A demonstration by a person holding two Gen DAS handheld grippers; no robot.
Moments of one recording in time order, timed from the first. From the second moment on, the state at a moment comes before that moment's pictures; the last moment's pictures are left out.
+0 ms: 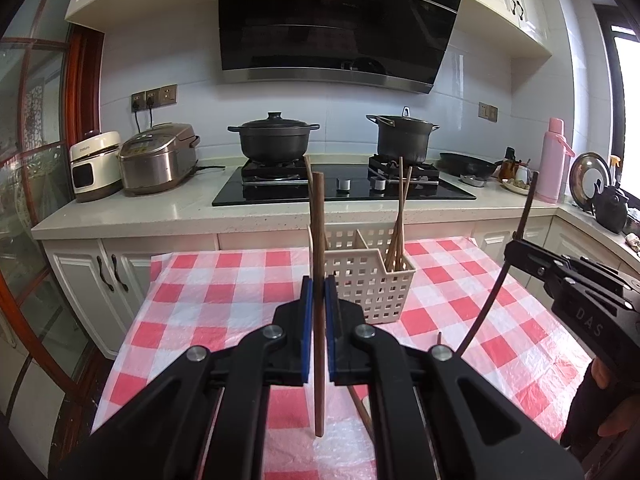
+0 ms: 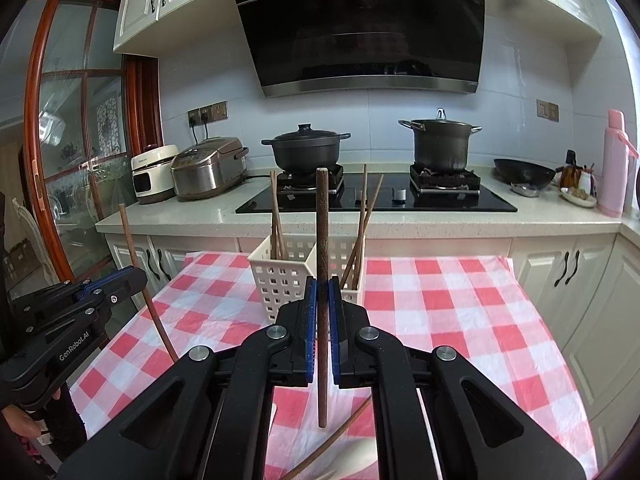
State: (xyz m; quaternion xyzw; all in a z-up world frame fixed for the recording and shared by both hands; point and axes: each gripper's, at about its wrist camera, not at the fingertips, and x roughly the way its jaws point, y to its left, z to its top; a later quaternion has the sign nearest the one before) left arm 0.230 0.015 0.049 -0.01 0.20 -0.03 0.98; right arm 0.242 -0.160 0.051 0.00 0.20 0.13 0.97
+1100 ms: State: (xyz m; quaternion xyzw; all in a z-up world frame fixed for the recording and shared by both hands) left arm 0.348 -0.005 0.187 -0.02 0.14 -0.07 0.99; right arm 0.346 -0.155 0.135 -0.01 0.14 0.14 0.98
